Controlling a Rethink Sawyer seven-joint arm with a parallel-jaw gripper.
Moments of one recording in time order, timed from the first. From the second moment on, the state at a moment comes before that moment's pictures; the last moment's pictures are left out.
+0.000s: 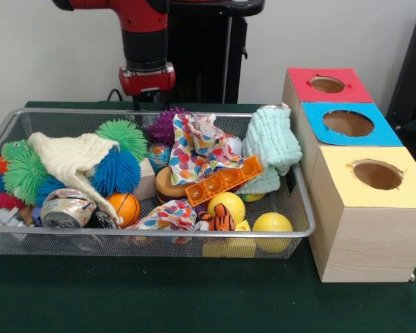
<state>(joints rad) -0.69 -0.52 0.07 2.05 -0.76 -0.04 1.56</state>
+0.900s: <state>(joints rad) -0.83 -0.51 0.13 2.05 -0.80 -0.03 1.56</state>
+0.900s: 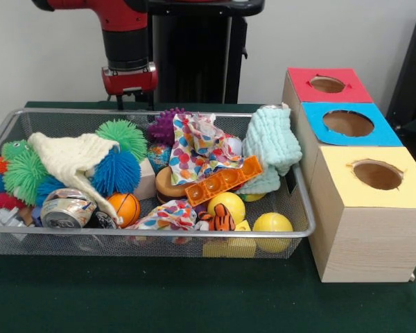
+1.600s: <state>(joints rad) -0.83 -0.58 0.14 2.09 -0.81 0.01 1.56</state>
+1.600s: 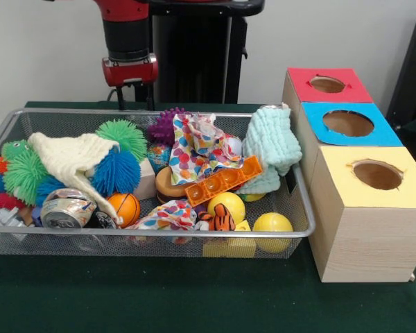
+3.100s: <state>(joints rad) -0.89 -0.62 0.35 2.18 -0.98 0.13 1.56</state>
